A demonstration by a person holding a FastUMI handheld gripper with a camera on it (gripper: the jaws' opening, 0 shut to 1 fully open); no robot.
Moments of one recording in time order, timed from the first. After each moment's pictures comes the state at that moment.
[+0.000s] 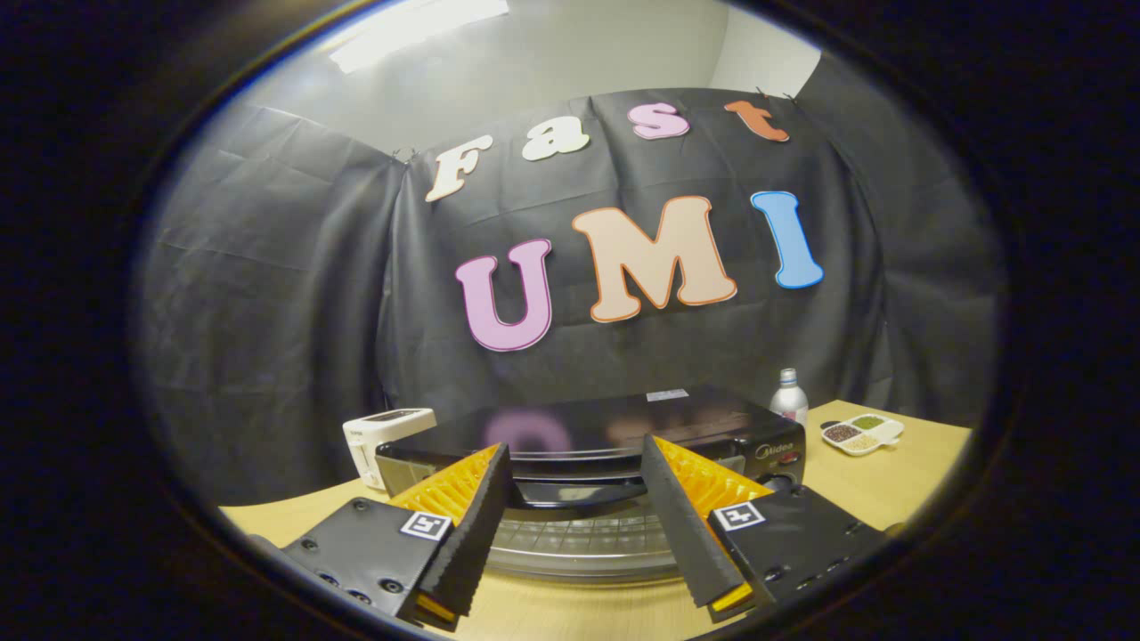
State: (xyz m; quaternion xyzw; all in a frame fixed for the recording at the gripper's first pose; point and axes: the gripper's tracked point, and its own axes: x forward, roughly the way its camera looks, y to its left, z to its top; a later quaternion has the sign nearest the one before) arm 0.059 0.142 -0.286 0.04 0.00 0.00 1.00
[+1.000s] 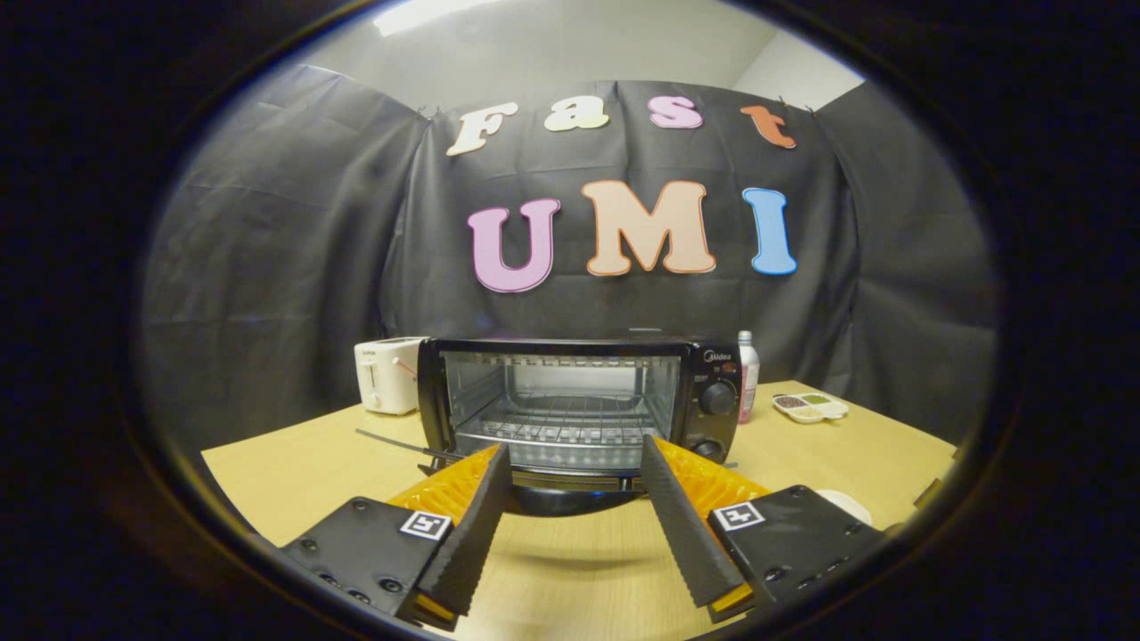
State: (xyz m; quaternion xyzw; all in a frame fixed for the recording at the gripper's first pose) arm -0.053 0.150 -0.345 -0.02 0.07 -0.03 1.00
